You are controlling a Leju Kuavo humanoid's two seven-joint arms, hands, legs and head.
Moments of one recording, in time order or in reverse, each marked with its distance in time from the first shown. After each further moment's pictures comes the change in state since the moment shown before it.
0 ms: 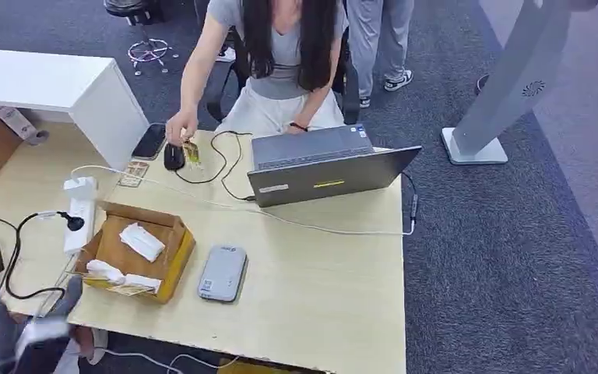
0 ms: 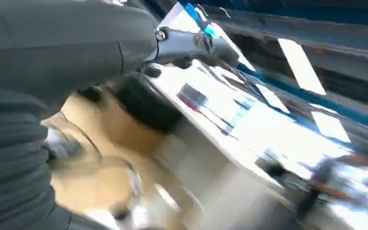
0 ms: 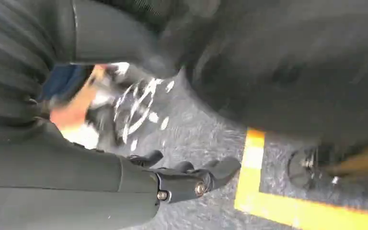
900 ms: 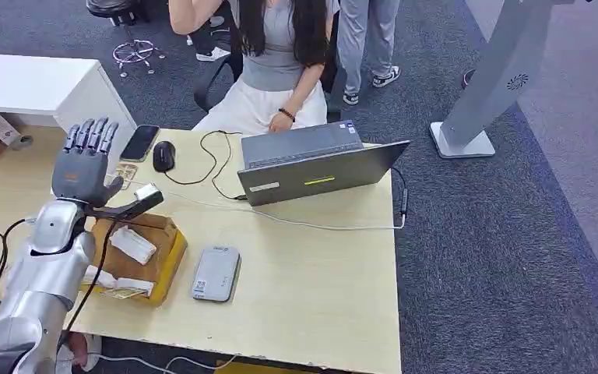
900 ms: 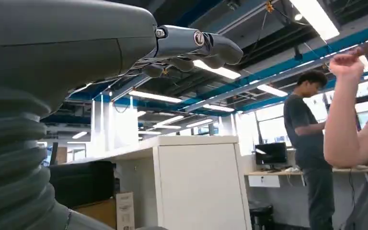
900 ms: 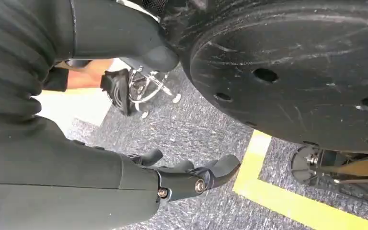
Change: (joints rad) left arm -0.688 0.303 -0.320 0.919 -0.575 0.089 0.200; right arm -0.017 -0.053 0.126 -0.041 0.025 0.002 0.034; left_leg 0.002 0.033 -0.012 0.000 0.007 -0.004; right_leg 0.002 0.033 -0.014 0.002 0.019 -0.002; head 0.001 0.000
